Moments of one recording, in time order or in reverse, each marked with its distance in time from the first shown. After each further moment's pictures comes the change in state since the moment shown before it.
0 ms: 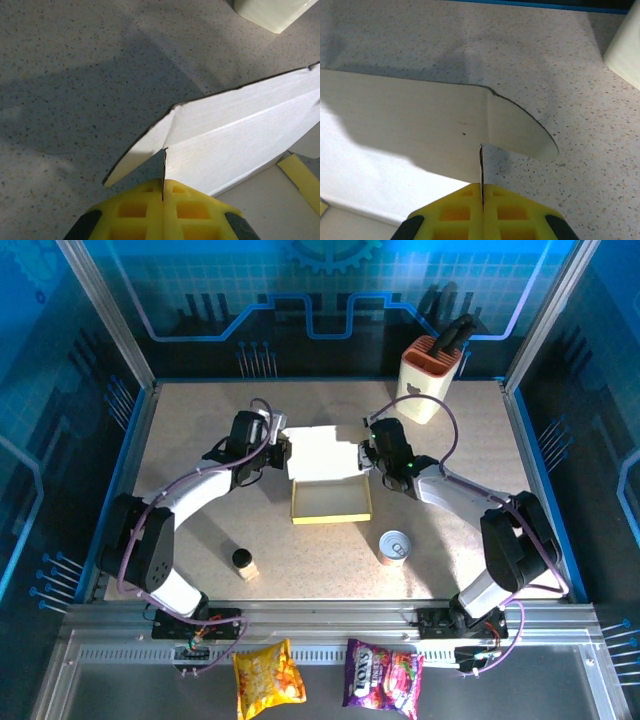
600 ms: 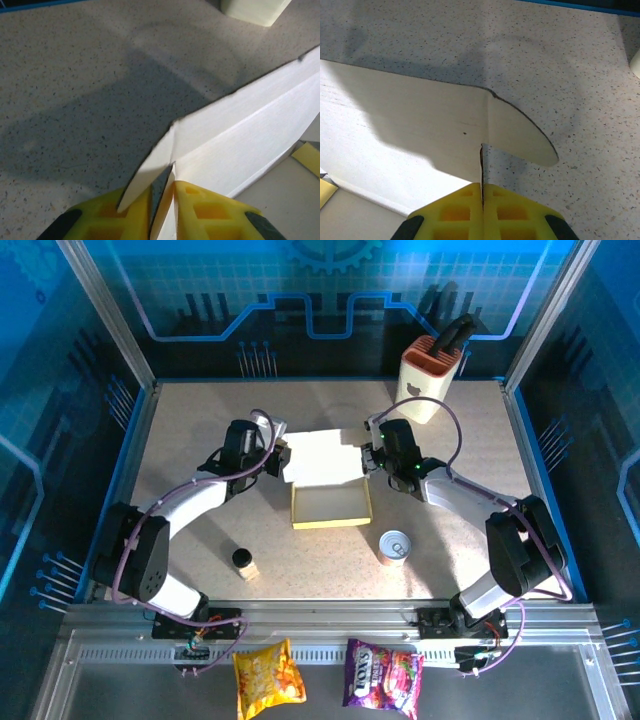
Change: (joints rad) left arm 0.010 -0.067 -0.124 0.122 0.007 0.172; right arm -0.047 -0.037 -0.049 0.024 -0.154 -0.107
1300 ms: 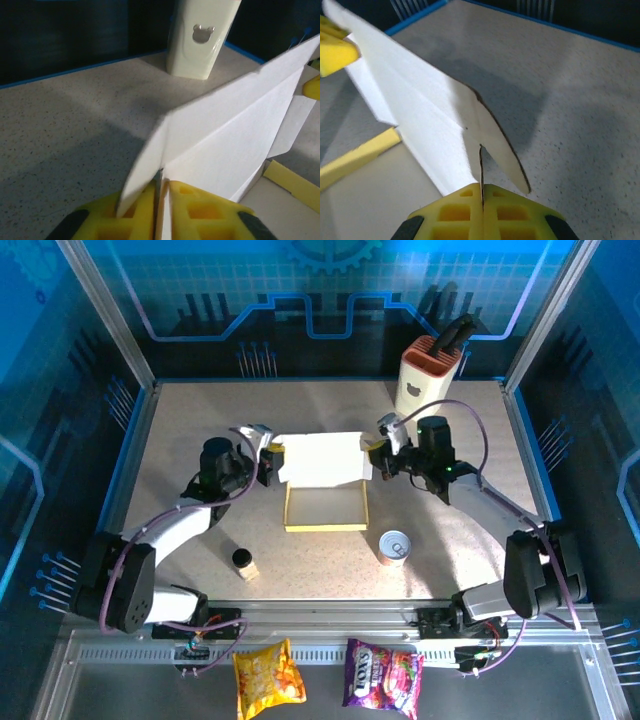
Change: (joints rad) left arm 0.056 -0.163 -0.236 0.365 0.214 0.023; right arm -0.164 -0.135 -0.085 0.026 -0.535 -0.221
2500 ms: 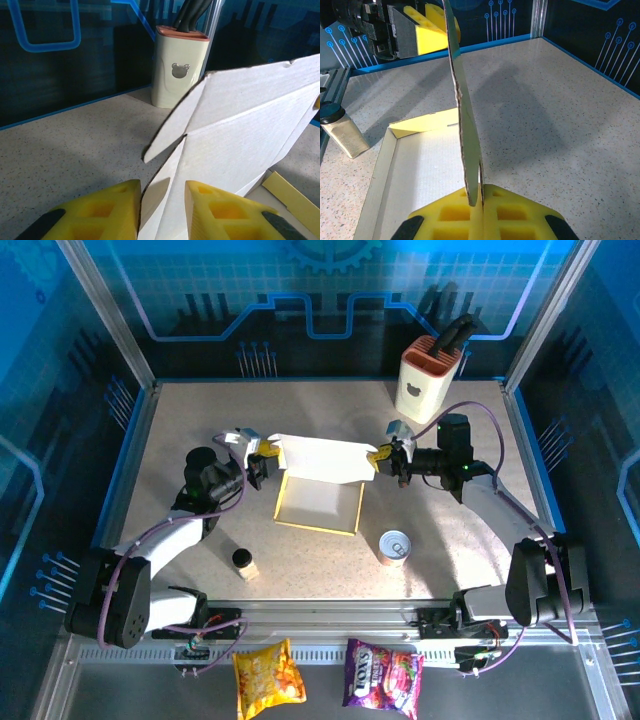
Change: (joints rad) left arm 0.074 -0.101 -0.127 0.220 0.156 -0.020; right arm -0.134 -0.061 -0.003 -0.068 -0.492 -0.359
